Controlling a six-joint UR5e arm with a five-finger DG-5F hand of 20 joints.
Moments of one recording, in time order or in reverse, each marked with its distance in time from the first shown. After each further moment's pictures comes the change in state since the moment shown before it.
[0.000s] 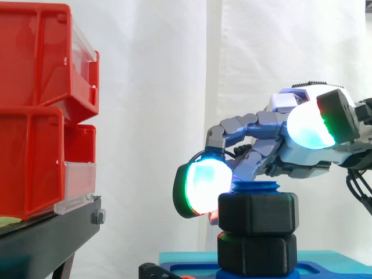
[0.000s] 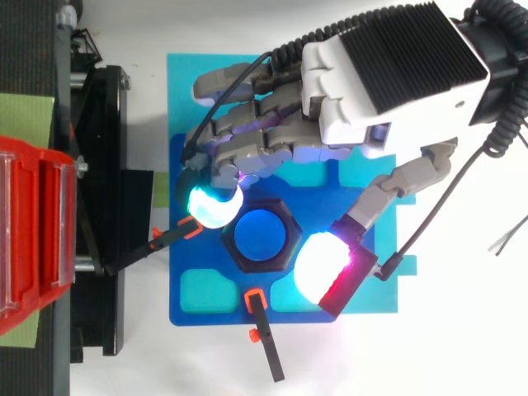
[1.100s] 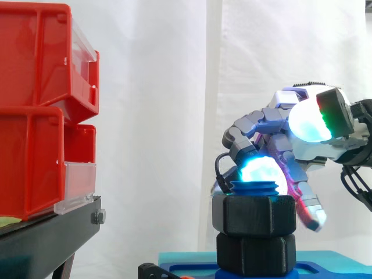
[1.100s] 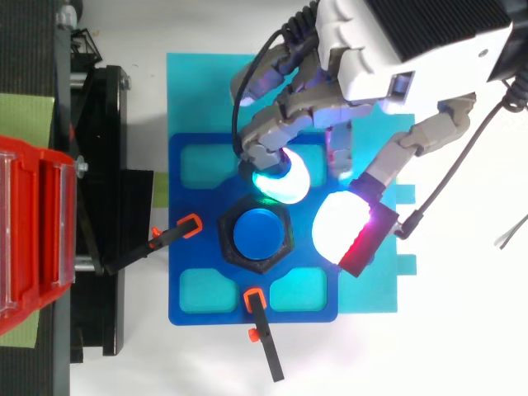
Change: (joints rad) arm -0.050 0.000 0.000 0.037 -0.063 0.013
